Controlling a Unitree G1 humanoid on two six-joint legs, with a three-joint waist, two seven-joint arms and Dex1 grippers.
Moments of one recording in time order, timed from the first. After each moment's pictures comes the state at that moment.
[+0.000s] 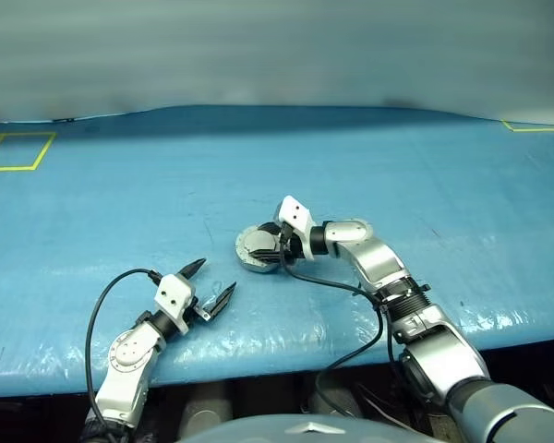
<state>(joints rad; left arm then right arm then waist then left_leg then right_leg) 0.17 0.31 -0.06 0.13 -0.16 -0.33 -0.61 -0.62 -0.26 0.32 0.37 0.10 0.37 0.96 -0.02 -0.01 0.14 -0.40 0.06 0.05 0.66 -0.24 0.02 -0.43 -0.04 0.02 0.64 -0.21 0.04</state>
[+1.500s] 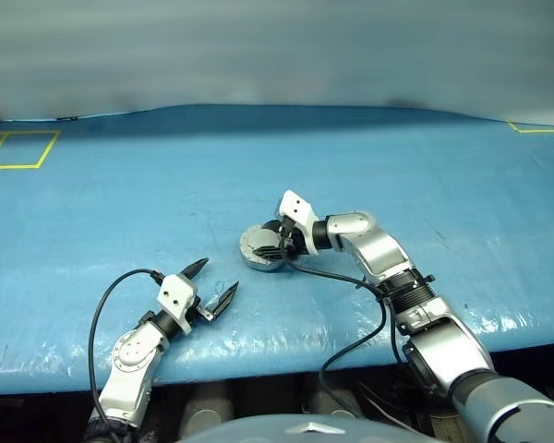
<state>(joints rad) 0.16 0.30 -0.07 0.14 -0.16 -0.34 -0.61 -0.66 -0.28 0.35 0.36 0.08 0.43 0.98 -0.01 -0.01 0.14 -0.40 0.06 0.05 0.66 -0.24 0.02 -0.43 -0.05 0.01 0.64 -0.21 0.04</state>
